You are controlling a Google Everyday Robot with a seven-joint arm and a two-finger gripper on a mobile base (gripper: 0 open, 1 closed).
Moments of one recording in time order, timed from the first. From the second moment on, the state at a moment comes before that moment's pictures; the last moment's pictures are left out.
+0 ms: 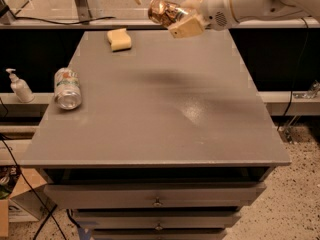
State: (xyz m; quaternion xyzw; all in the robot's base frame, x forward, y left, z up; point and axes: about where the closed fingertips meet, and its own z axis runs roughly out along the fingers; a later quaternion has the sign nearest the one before) arm 0.680 -0.067 0.993 -0.52 0.67 0.15 0.51
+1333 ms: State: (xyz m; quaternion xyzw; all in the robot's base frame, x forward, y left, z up) arm 0.593 0.086 0.884 -0.58 0.63 0.32 0.41
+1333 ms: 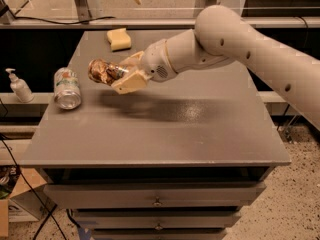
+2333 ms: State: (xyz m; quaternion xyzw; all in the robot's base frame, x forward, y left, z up) arm 0.586 0.106 0.843 -0.57 0.64 0.35 0.38
